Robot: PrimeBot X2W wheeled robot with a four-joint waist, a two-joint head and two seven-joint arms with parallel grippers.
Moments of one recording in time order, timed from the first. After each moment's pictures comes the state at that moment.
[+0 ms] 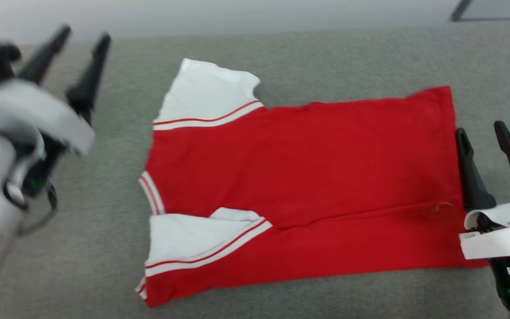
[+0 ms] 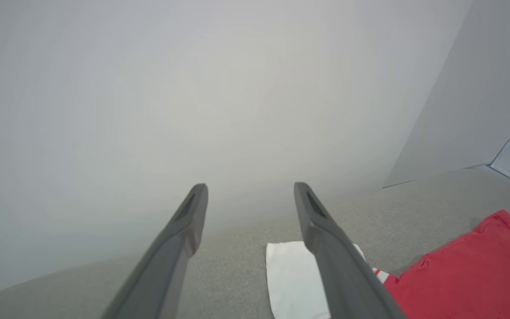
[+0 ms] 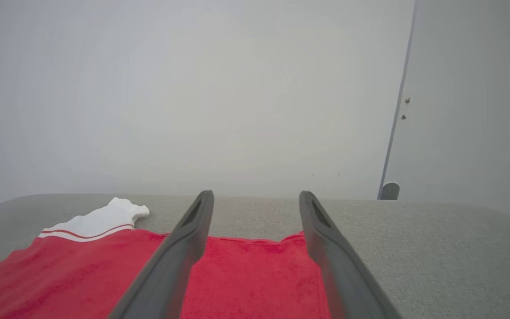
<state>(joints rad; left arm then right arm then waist) -0.85 0.72 -0.60 0.30 -0.92 -0.03 -0.11 -0.22 -0.27 0.04 -0.08 0.40 0.13 -0.13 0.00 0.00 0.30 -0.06</state>
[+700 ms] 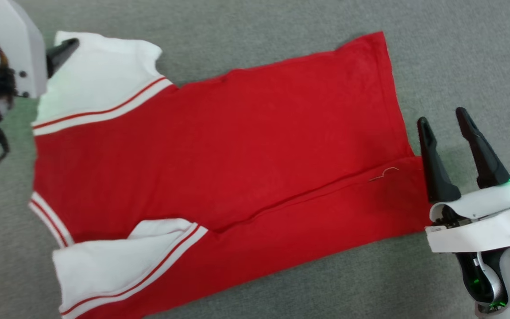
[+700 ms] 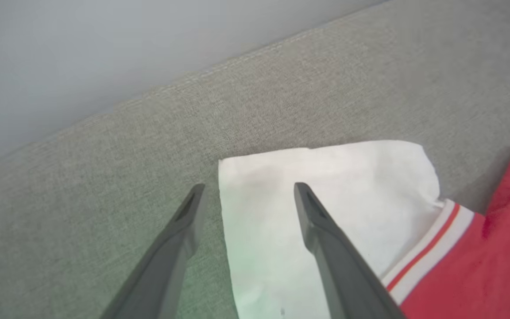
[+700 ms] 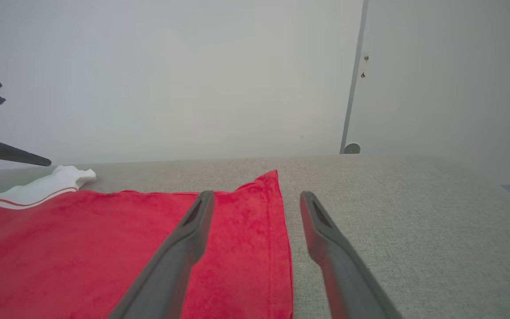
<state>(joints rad) -1.30 0.74 -0.90 0.69 -1.09 -0.13 0.54 -0.29 -0.22 0.15 -0.05 0.40 0.13 -0.20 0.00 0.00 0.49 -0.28</state>
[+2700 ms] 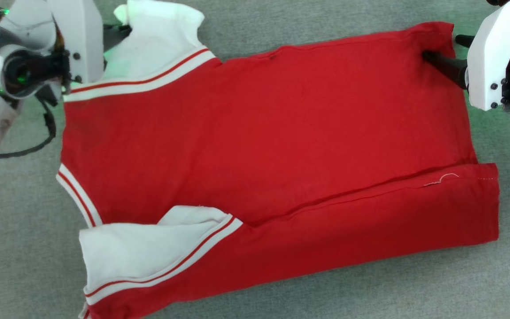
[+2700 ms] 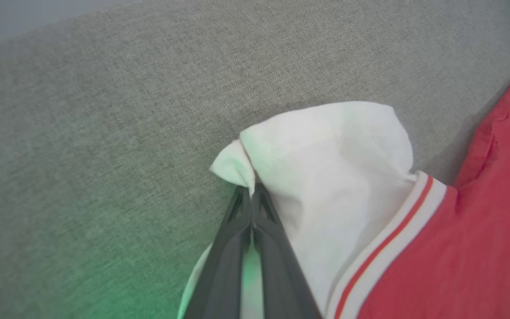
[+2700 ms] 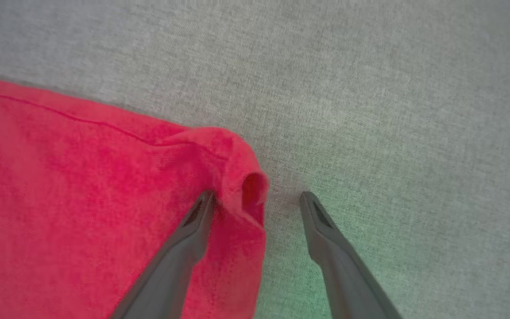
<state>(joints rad) -1.45 0.70 -1.17 0.60 -1.38 -0.13 0.57 -1.15 -0.56 0.69 0.51 0.85 0.13 0.68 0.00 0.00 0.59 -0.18</state>
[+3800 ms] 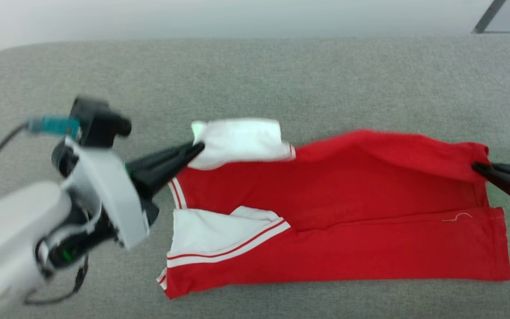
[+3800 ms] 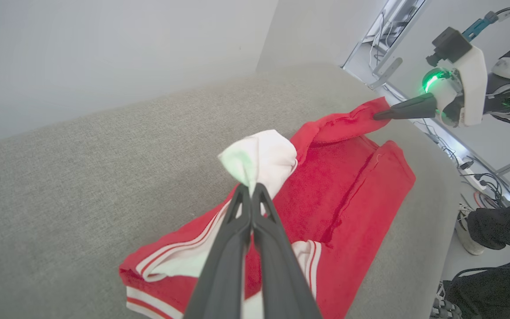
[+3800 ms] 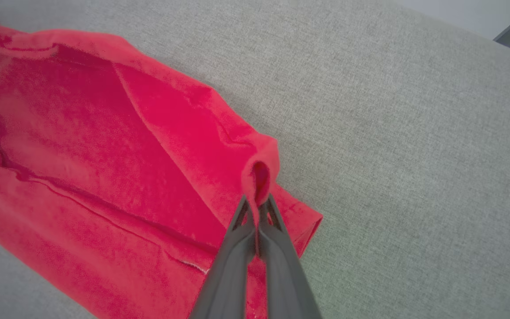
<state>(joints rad) -1.06 0.94 -1.27 -0.02 -1.38 -0.13 -0.05 -0.78 -0.95 0.90 0.21 1.12 0.13 0.37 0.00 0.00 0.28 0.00</state>
